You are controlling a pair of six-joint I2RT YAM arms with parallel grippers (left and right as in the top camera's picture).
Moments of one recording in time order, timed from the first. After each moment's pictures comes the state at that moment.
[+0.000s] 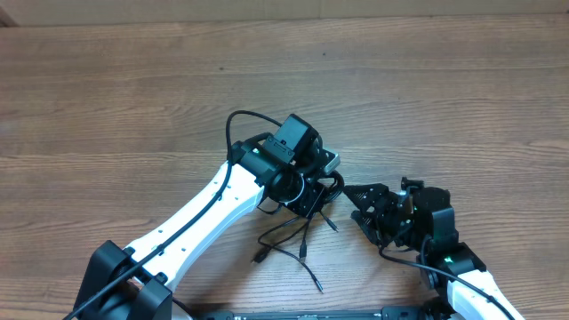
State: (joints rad) left arm -0.67 1.61 1.22 -0.89 0.47 -0.11; right arm 0.26 0.96 0.21 0.11 -0.55 1.36
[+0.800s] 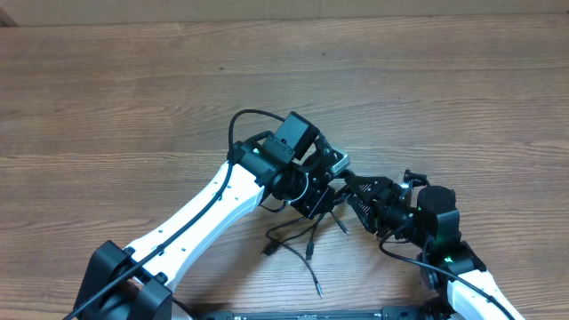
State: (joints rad) left arm -0.67 1.61 1.22 -0.83 0.60 -0.05; right arm 0.26 0.96 0.21 0.26 -0.55 1.48
